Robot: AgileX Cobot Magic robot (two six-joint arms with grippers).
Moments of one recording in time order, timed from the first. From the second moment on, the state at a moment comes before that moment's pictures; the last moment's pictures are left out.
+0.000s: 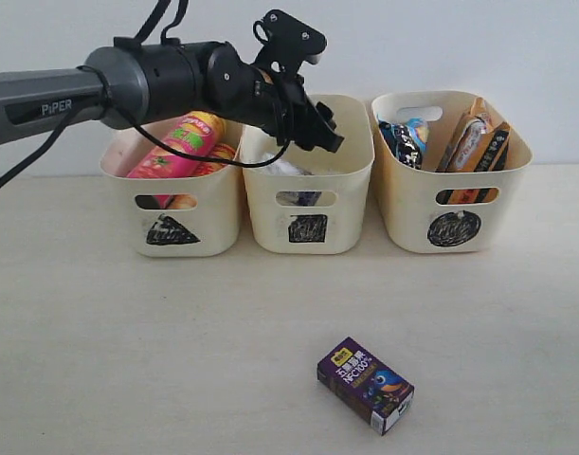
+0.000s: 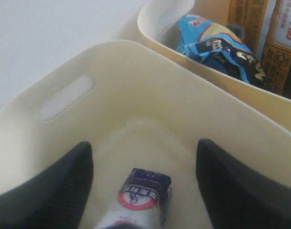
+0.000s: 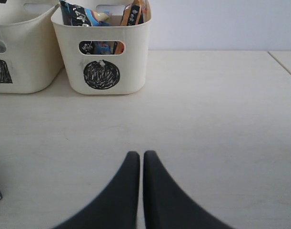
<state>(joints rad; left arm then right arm) -0.53 2.29 -1.99 -0.19 0.34 0.50 0.01 0.00 0.00 0.06 0.33 -0.06</state>
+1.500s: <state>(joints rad) -0.82 2.04 -1.75 -0.16 1.22 1.50 0.01 0.00 0.00 0.06 0.33 -0.06</state>
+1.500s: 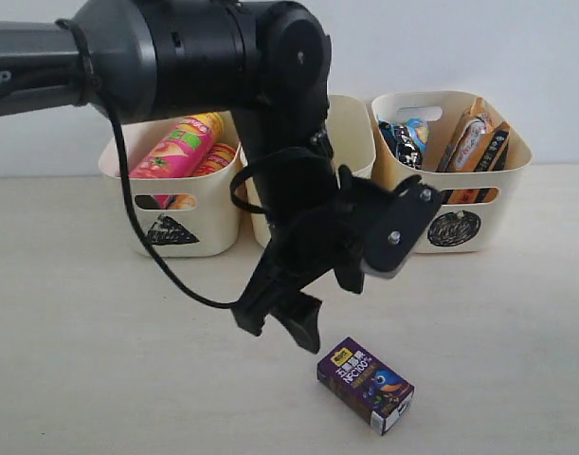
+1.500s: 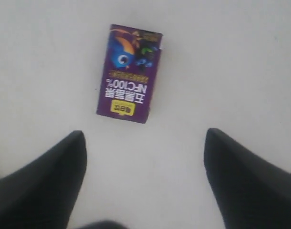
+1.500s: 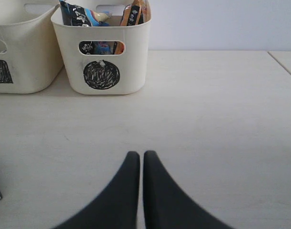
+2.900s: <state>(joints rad) -0.85 2.17 -1.64 -0.05 0.85 1.12 0.01 0.00 0.00 0.06 0.33 -0.06</state>
